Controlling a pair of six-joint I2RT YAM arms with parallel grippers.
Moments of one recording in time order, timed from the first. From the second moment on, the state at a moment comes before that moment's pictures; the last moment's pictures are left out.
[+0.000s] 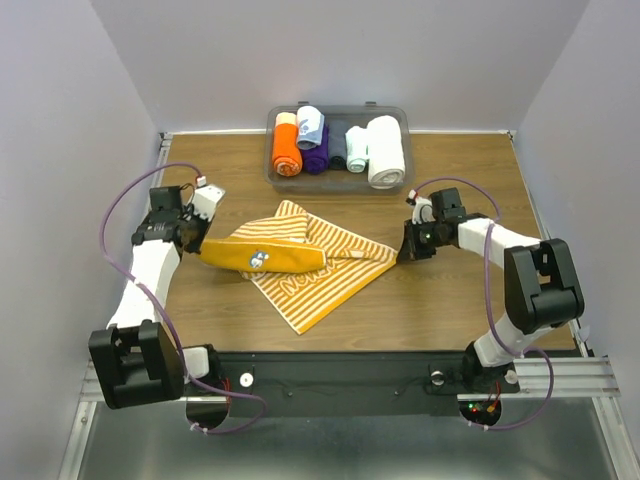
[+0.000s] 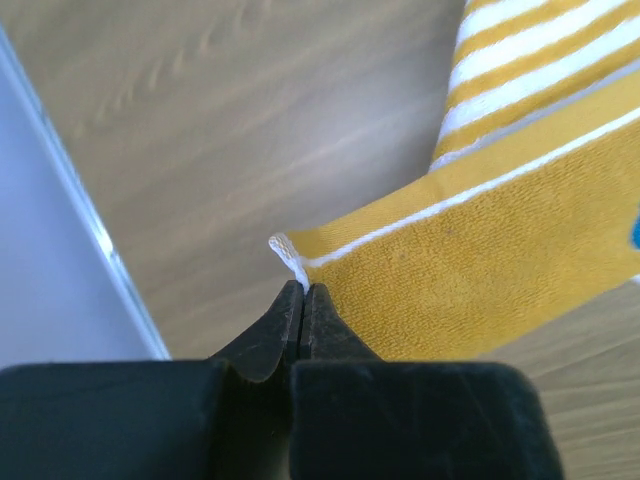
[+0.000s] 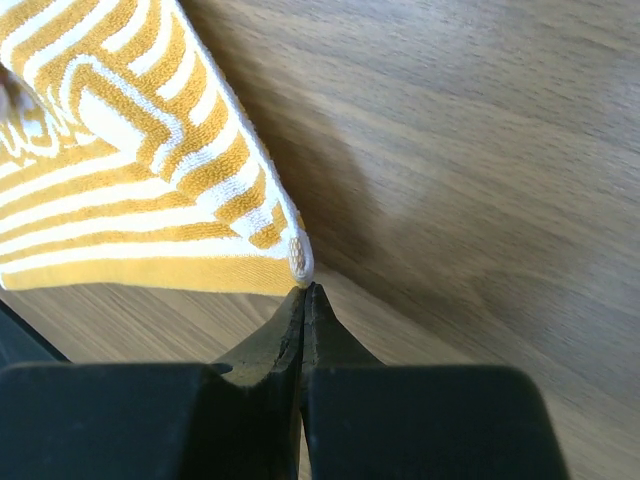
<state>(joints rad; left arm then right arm) 0.08 1.22 0.93 -0.57 0.14 0.56 0.18 1.62 0.90 -0.36 -0.53 0.08</state>
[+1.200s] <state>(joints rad) -0.39 1.73 1.30 -0.76 0.47 0.81 0.16 1.60 0.90 -0.44 -0.58 -0.06</state>
